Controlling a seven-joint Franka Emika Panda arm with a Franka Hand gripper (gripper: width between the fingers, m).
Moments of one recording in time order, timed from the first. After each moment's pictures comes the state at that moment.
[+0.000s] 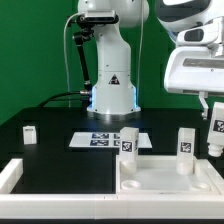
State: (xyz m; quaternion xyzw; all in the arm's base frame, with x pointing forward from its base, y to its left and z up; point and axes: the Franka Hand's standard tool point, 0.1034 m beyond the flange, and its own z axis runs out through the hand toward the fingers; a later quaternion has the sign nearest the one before) arm 0.585 0.162 0.130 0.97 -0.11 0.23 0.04
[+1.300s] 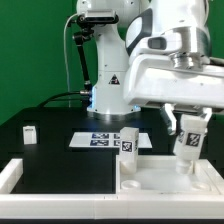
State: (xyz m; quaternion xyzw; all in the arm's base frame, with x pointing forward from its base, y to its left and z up) arm 0.622 0.088 0.113 0.95 0.12 0.30 0.04
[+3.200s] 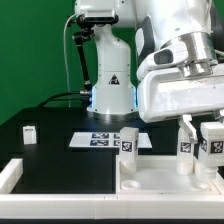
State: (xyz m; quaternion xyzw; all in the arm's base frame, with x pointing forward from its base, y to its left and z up) arm 0.615 0.127 0.103 0.96 0.11 0.25 -0.06
